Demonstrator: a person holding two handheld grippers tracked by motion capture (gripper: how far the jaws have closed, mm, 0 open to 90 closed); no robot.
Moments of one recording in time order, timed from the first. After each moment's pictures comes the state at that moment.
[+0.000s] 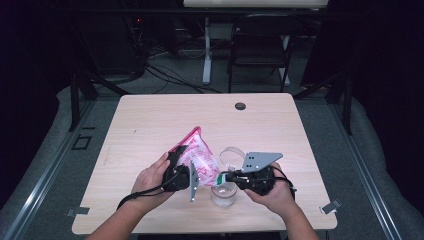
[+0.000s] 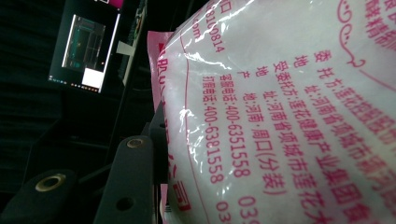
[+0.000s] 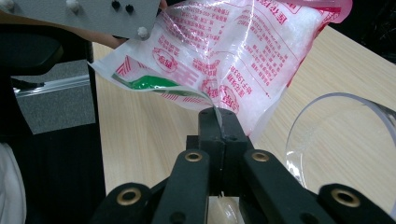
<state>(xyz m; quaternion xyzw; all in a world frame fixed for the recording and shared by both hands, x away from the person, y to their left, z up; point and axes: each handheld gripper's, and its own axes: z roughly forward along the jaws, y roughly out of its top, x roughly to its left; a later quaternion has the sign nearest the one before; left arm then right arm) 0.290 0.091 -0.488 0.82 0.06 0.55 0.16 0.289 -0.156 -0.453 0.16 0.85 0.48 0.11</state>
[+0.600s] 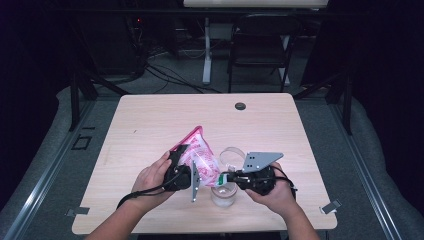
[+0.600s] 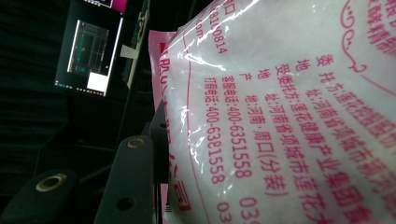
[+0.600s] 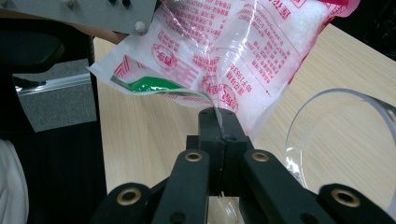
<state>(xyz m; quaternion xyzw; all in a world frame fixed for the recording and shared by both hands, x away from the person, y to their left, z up) 0.289 0.088 -0.484 0.81 0.05 0.56 0.16 0.290 -0.158 -0.454 0.16 0.86 0.48 0.10</state>
